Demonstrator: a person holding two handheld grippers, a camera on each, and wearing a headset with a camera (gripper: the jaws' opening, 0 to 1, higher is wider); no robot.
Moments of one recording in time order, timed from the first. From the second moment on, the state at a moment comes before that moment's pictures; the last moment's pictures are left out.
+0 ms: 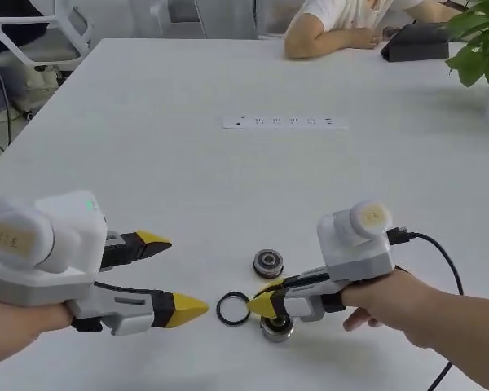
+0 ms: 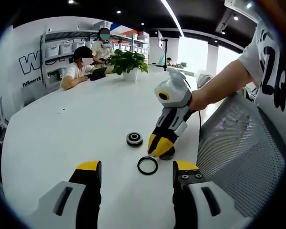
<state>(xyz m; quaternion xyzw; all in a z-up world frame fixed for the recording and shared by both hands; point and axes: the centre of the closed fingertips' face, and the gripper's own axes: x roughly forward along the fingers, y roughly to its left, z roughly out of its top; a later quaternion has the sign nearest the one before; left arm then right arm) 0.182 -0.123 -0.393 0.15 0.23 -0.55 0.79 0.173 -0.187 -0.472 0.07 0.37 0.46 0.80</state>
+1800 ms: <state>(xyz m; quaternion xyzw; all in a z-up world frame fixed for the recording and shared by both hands) 0.212 -0.172 -0.406 0.14 0.24 -0.57 0.77 0.209 -0.243 -0.469 0.01 0.32 0.41 0.85</state>
